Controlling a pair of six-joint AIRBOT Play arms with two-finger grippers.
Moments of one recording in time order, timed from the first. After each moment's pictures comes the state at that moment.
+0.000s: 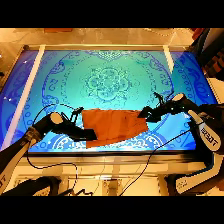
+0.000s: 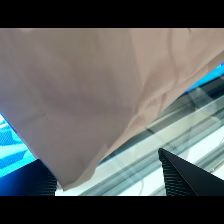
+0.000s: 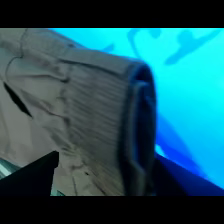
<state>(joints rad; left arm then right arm) -0.28 -1.24 0.71 0.88 -1.07 -1.32 -0.06 -1.72 1.12 -0.83 1.23 1.21</state>
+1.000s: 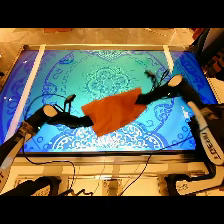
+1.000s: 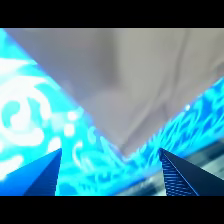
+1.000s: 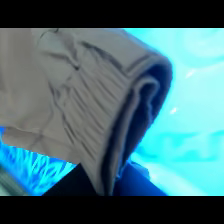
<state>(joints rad) -0.18 -1.24 0.84 0.91 -0.96 -1.32 0.05 -1.56 1.45 -0.94 1.22 1.14</state>
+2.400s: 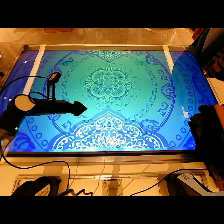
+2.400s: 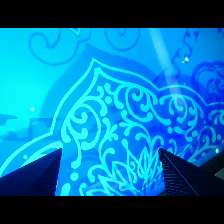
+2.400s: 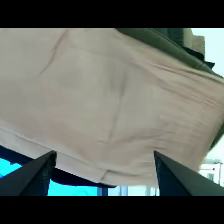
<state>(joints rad) -0.13 -1.05 0.98 0.92 -1.01 -1.18 -1.23 -1.10 1.79 -1.60 1.83 1.94</state>
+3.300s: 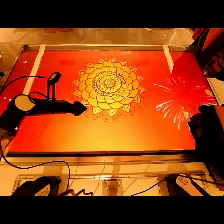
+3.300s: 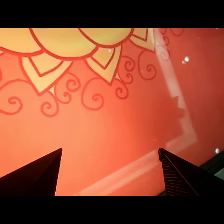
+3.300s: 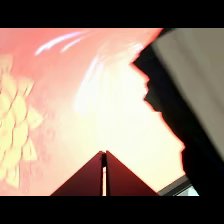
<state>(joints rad) -0.13 -1.05 0.98 0.92 -1.01 -1.18 -0.74 -1.08 1.79 -1.19 1.74 1.68</state>
